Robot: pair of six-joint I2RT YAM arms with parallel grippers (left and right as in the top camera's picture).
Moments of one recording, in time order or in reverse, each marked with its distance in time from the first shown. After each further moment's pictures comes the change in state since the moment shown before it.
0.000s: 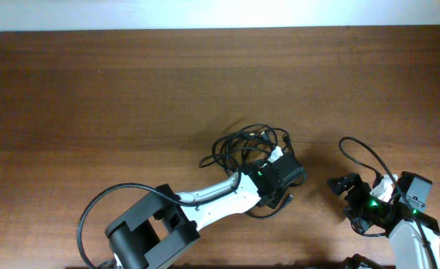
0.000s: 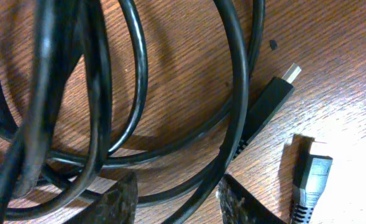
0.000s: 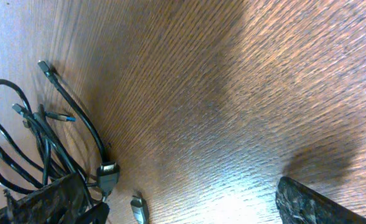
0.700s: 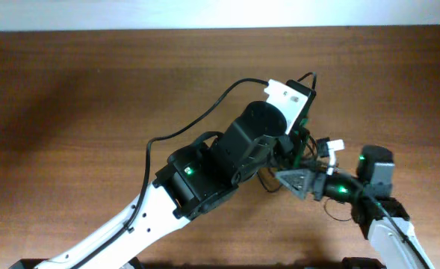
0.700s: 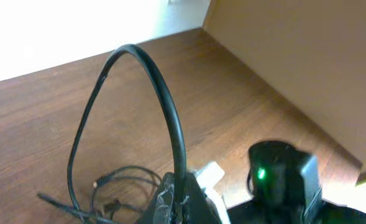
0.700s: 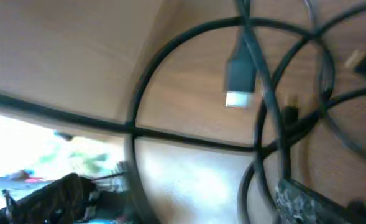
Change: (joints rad) left arm 0.066 -0.470 0.357 -0.007 0.084 0.069; right arm 0.476 0.001 -0.005 0.550 -0.522 -0.141
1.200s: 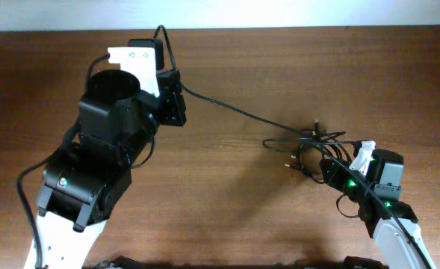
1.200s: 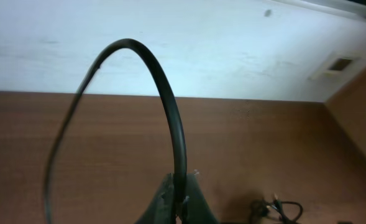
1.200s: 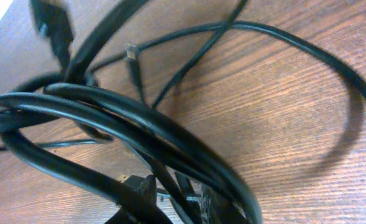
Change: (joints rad) left arm 0.547 -0.245 0.000 -0.212 -0.011 0.000; right arm -0.132 -0.006 0.008 -0.156 0.705 0.116
